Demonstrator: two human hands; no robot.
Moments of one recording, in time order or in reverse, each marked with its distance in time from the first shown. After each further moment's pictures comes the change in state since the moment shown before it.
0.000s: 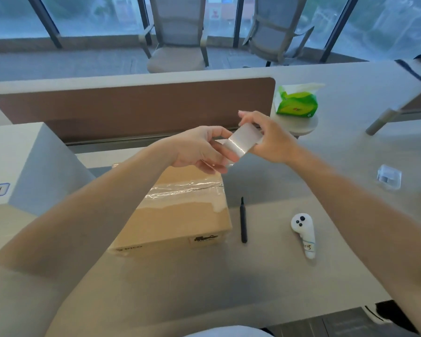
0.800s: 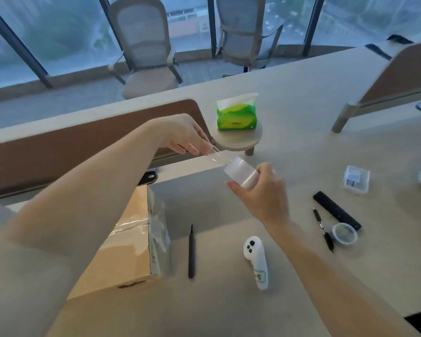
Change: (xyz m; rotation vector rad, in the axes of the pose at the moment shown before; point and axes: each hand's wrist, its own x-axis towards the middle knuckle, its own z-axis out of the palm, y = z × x) left_hand 0.189 0.131 0.068 0.583 0.208 -0.275; right_hand -0.110 0.143 -0.046 -0.094 0.563 0.383
